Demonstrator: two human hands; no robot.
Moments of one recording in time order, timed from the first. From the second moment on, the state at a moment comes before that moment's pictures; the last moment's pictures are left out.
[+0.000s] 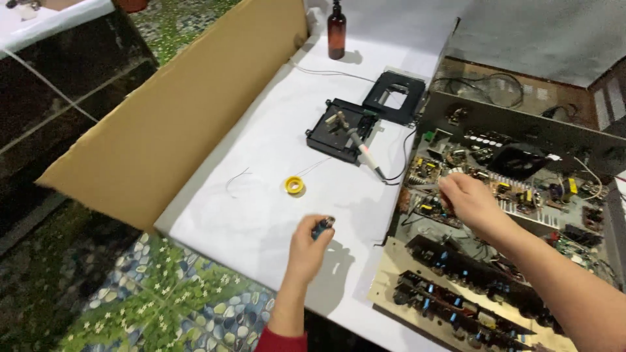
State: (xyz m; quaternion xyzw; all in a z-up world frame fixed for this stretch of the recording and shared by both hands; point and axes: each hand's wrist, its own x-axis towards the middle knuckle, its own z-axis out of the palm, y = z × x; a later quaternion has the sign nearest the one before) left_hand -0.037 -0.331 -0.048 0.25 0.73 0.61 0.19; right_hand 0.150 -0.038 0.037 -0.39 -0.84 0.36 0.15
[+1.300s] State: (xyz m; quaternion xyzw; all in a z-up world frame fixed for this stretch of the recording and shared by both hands) left_hand -0.143 -0.149 -0.028 0.17 0.87 0.42 0.20; right_hand 0.266 -0.186 -0.011 -0.32 -0.52 0.77 0.17
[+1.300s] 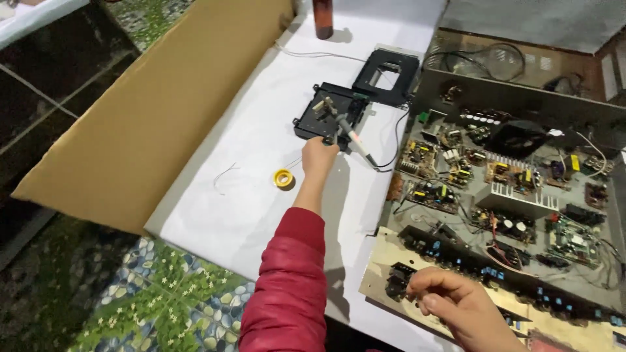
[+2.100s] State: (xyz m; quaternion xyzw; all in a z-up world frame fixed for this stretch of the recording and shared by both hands) left_hand -0.148 -0.140 -0.032 0.21 0.89 0.38 0.15; right_hand 0.291 -0.162 -0.024 -0.32 -0.54 0.76 0.16
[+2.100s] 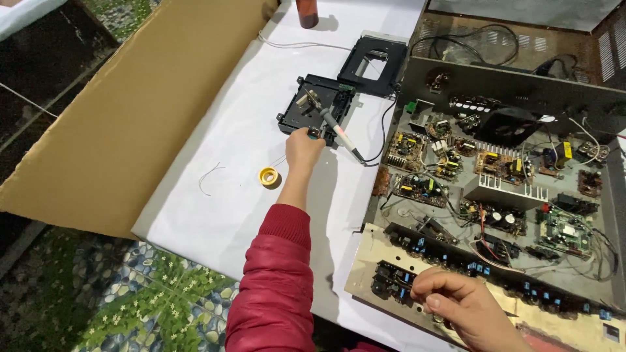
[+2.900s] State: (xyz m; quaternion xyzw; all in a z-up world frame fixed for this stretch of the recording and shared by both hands) left_hand -0.163 -0.136 -0.032 0.23 0.89 0.38 0.14; right_hand 0.308 -0.157 -0.039 -0.35 -0.50 0.77 0.18
